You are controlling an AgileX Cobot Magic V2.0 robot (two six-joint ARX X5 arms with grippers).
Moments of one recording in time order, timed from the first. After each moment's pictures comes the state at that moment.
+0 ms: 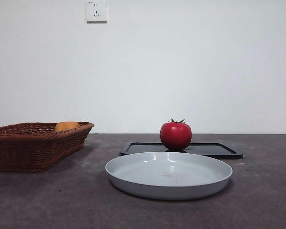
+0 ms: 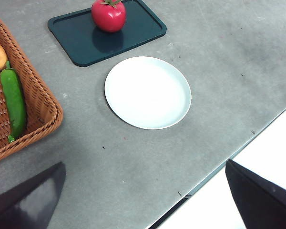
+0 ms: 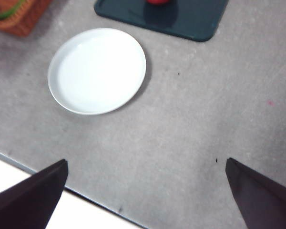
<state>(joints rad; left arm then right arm) -1.02 0.67 1.12 -1.09 -0.19 -0.33 0.46 0.48 0.99 -1.24 -0.05 0.19</state>
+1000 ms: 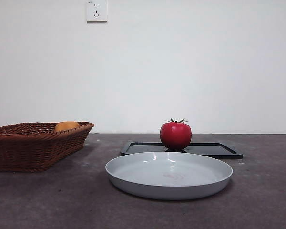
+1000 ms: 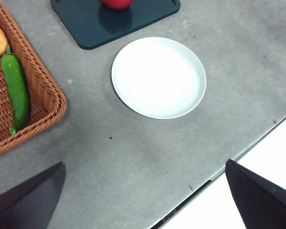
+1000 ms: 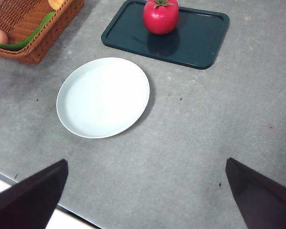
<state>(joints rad) -1.02 0.78 1.12 -1.09 -0.21 -0.33 0.46 0.47 0.99 -1.17 -0.05 0.19</state>
